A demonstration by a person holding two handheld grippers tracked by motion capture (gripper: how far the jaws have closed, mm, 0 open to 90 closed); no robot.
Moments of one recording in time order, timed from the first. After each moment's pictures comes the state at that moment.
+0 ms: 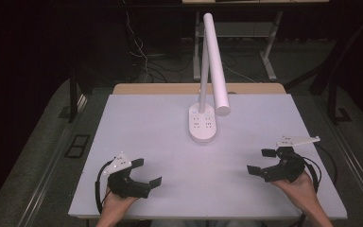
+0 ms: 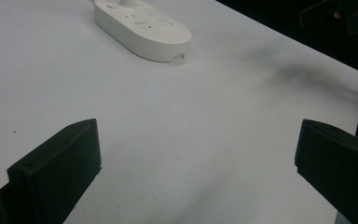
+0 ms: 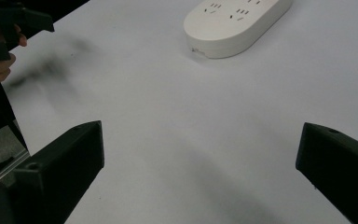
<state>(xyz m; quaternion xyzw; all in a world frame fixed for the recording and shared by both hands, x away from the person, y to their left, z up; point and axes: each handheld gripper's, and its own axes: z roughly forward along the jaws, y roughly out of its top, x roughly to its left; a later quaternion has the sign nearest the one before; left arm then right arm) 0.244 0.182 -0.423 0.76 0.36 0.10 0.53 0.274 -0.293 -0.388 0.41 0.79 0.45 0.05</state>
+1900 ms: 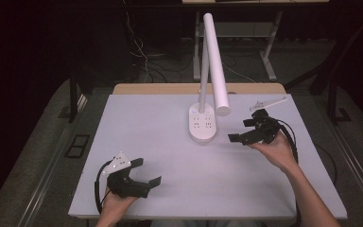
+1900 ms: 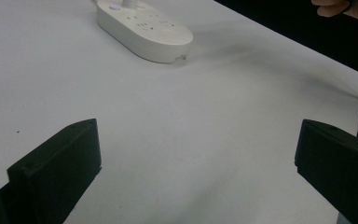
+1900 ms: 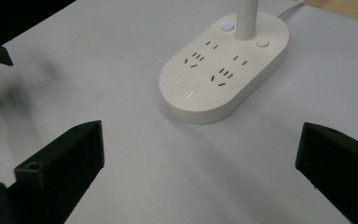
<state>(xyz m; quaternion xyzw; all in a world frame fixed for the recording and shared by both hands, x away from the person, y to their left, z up) 0.244 0.182 -0.423 0.76 0.37 0.10 0.53 0.369 -0.245 -0.356 0.39 0.82 0.41 0.05</state>
